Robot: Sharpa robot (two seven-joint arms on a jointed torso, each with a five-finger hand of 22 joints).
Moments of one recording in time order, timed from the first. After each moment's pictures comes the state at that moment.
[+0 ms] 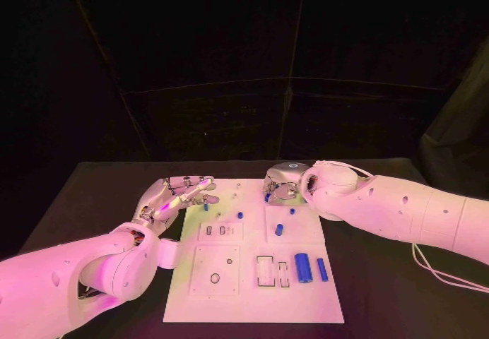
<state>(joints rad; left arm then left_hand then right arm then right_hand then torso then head) 1.18 -0.92 -0.17 1.72 0.00 -0.43 0.62 1.26 0.05 0.08 -0.01 0.05 0.93 0.23 0.10 0.06 1.01 0.17 0.10 0.07 1.13 0.12 0.20 0.20 0.17 0.88 0.24 0.31 0.13 1.23 -0.63 -0.04 1.26 -1.63 -0.10 -0.08 1.41 0.21 -0.15 -0.29 0.16 1.02 0.16 0.07 0.07 1.15 0.09 0.07 0.06 1.47 0.00 1.00 0.67 0.13 1.19 0.11 1.26 0.93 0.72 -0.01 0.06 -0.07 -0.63</state>
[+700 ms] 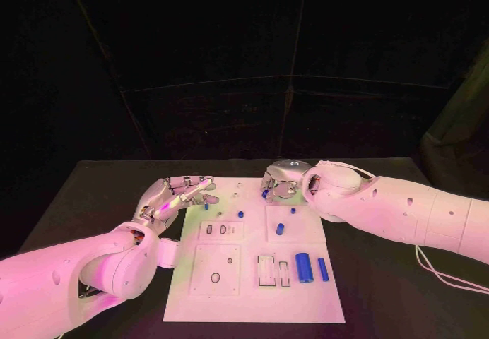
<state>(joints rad) 1.18 -0.92 -0.17 1.72 0.00 -0.42 0.62 1.27 0.06 0.08 -0.02 0.05 0.93 0.23 0.09 0.06 1.01 0.17 0.09 0.07 1.13 0.12 0.19 0.20 0.17 0.89 0.24 0.31 0.12 1.23 -0.66 -0.04 1.30 -1.62 -0.19 -0.06 1.43 0.22 -0.04 -0.29 0.16 1.07 0.16 0.07 0.06 1.19 0.09 0.07 0.06 1.47 0.00 1.11 0.78 0.12 1.24 0.11 1.34 1.05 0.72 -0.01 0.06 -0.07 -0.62</state>
